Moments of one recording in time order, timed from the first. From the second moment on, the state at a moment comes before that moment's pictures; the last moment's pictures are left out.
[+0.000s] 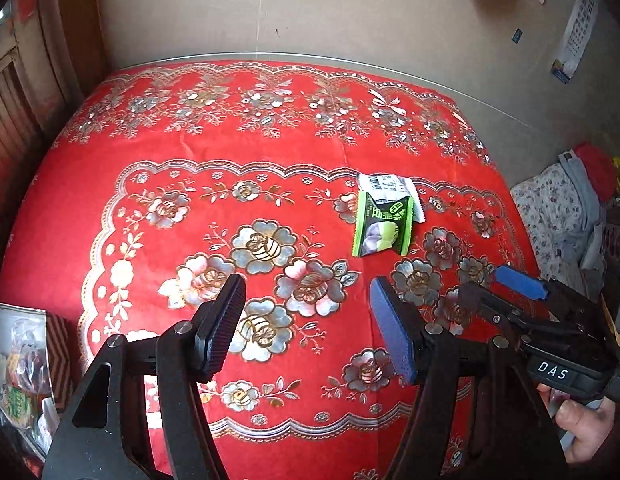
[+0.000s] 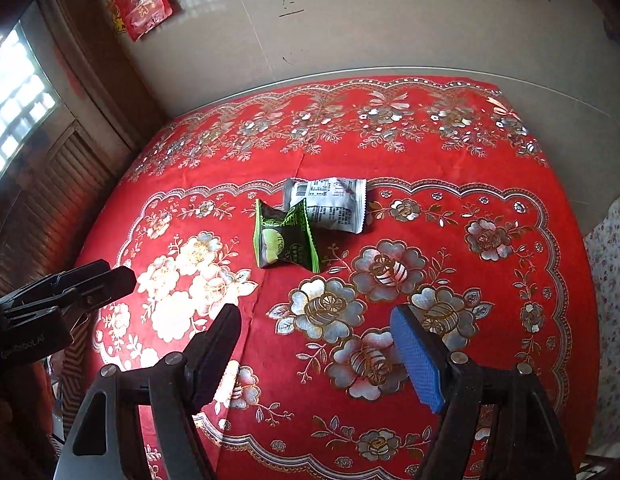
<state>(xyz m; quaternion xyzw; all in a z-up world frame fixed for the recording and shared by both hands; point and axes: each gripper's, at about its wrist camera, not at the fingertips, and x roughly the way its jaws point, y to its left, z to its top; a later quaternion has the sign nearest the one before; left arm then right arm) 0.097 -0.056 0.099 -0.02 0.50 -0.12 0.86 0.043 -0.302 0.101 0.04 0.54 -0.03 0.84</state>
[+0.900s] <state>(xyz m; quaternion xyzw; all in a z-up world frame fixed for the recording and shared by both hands) 0.183 -0.143 0.032 -0.01 0.53 -0.17 0.83 0.074 -0.358 0.081 0.01 0.56 0.00 0.83</state>
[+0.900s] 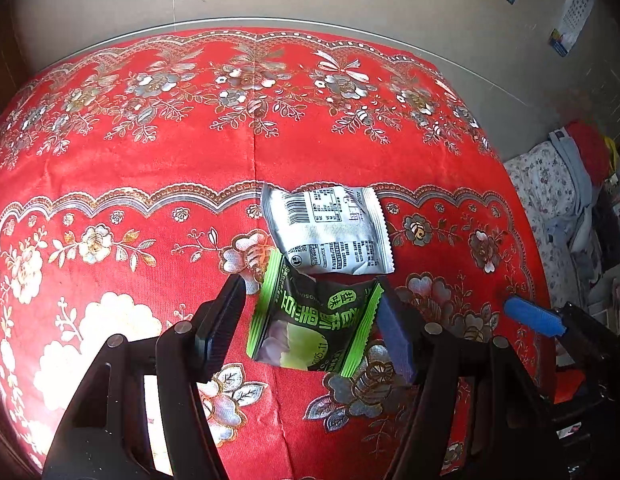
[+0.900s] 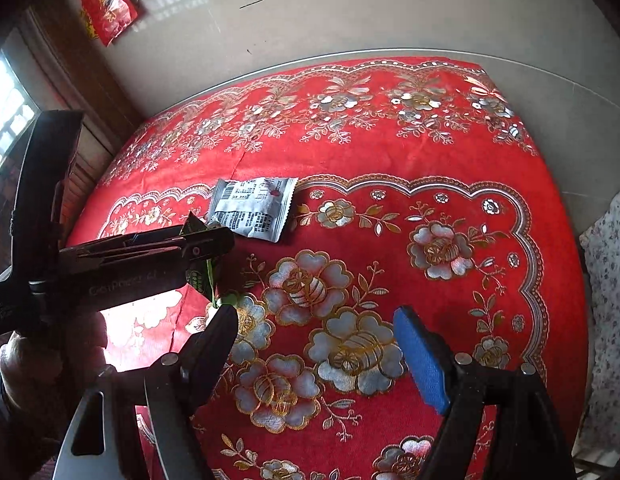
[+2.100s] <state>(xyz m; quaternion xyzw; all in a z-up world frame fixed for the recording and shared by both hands) 0.126 -0.048 0.055 -0.01 0.53 -0.11 0.84 0.165 -0.300 0.027 -0.18 0.59 0.16 0.77</state>
